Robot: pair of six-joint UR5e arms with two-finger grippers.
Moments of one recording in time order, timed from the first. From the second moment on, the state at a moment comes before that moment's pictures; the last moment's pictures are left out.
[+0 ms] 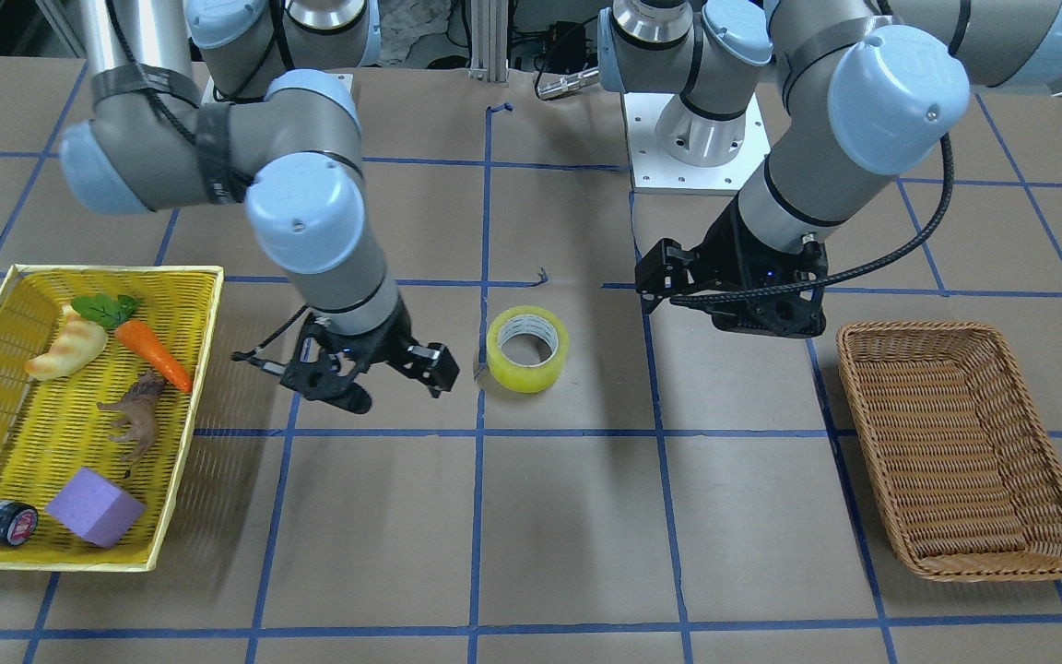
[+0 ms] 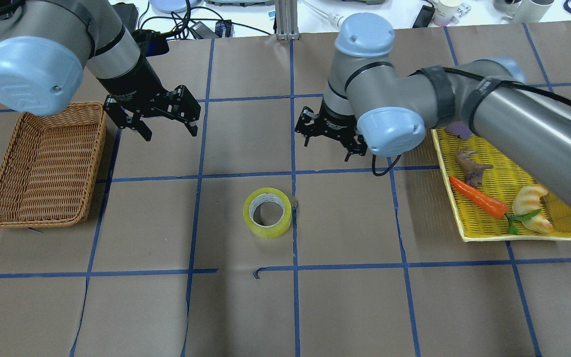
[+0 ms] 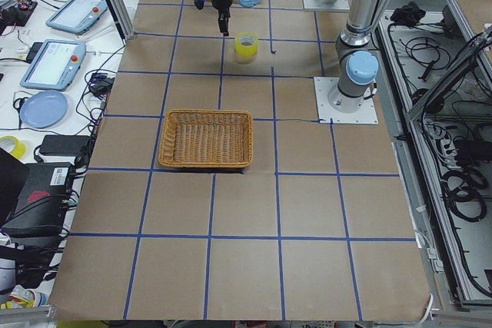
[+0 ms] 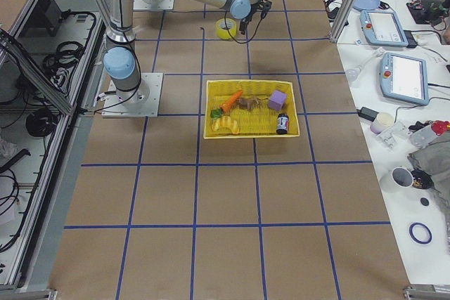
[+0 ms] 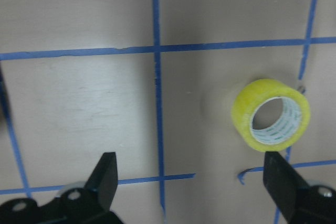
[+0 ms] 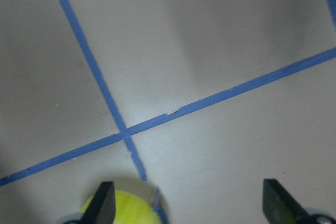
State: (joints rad) left arm -1.58 -1.71 -1.60 -1.51 1.43 0.01; right arm 1.74 -1.27 1.70 -2.00 -1.45 0.56
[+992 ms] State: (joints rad) left arm -1.72 -1.88 -1.84 -1.14 1.42 -0.12; right arm 1.55 -1.43 1.69 -1.78 -1.54 0.31
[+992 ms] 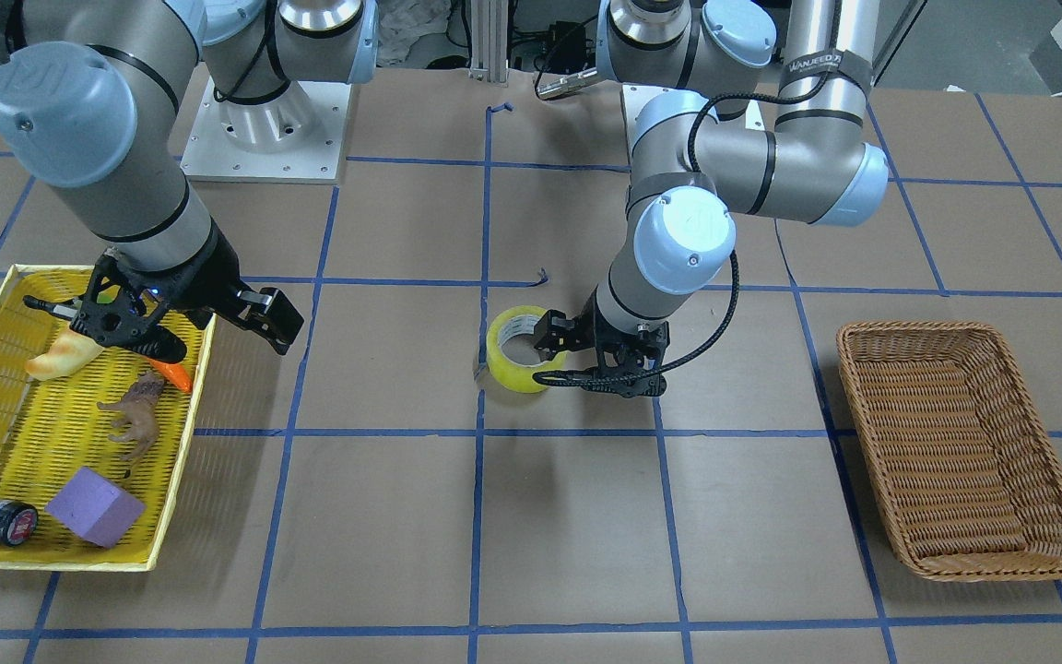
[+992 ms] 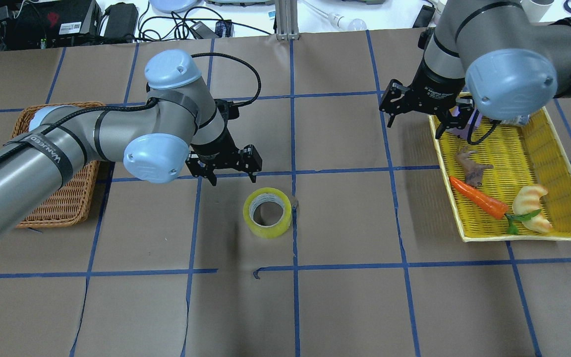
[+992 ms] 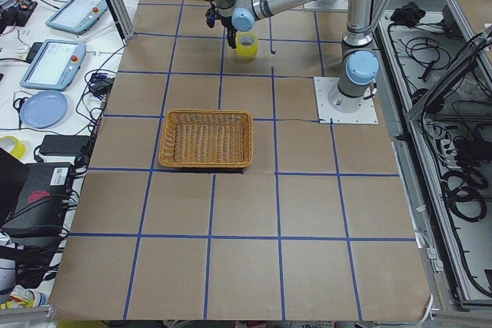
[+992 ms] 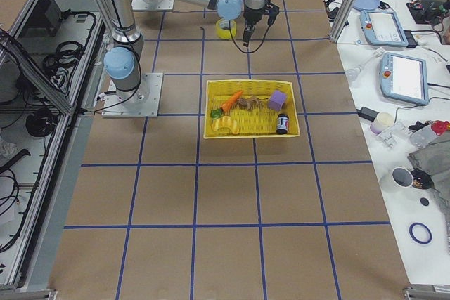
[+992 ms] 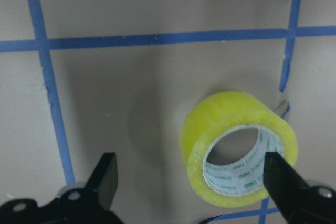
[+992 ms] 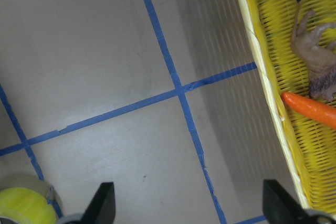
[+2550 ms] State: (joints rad) left arm -1.82 -1.91 -1.87 -1.08 1.43 -0.12; right arm 1.55 -1.46 1.69 -1.74 -1.61 0.30
